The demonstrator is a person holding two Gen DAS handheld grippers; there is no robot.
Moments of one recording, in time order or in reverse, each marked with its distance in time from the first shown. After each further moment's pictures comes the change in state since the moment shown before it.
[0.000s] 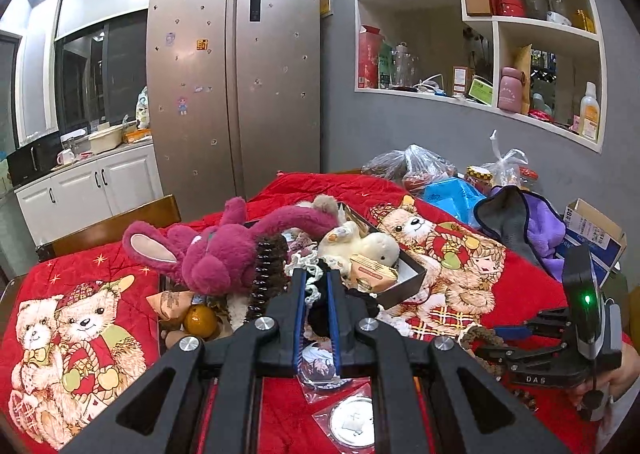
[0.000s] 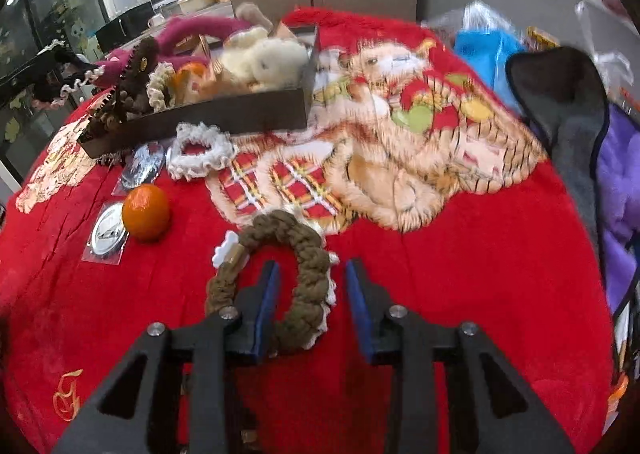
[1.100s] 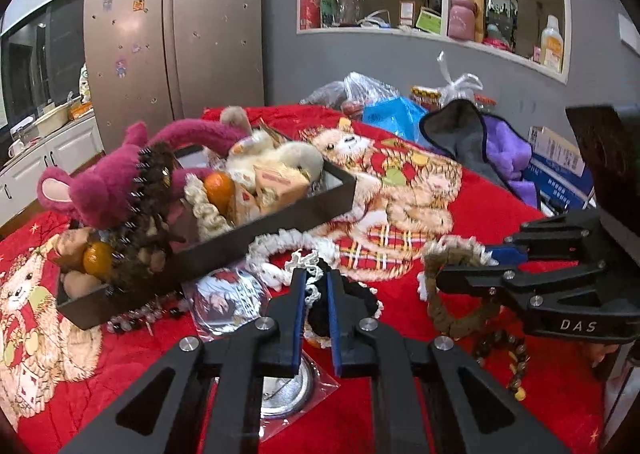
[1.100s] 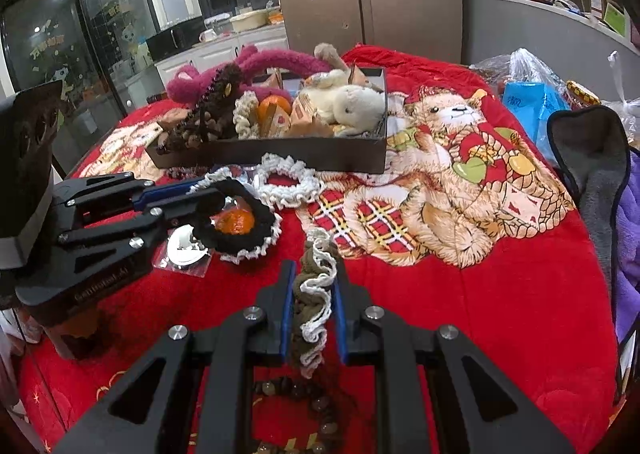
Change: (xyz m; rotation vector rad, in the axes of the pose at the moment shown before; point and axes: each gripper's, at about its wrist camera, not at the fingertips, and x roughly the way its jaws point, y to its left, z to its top) left arm 0.042 -0.058 -0.054 0.080 0.177 -0.159; right arm -0.040 0.032 0.006 -0.064 -0.116 0.169
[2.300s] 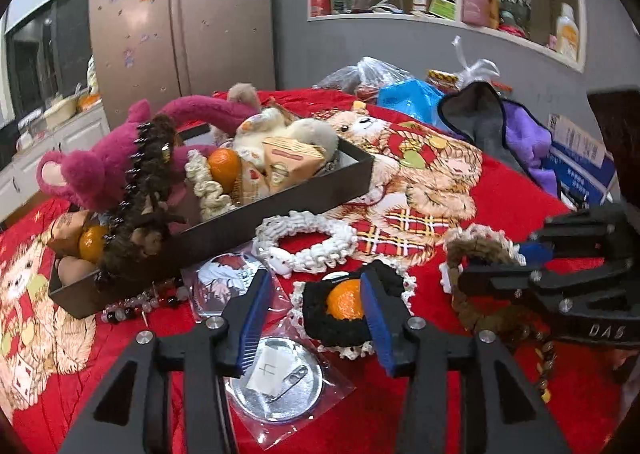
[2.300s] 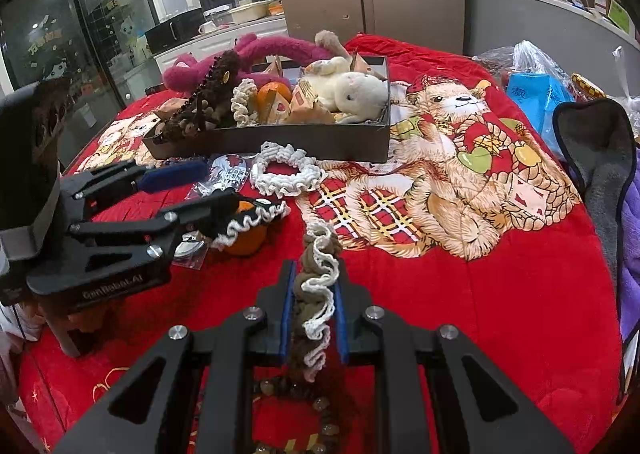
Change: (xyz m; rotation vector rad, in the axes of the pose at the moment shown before) left arm 0.022 -0.003 -0.011 0.011 0.042 0.048; right arm 0.011 0.000 -0.002 0.001 0.052 -0.007
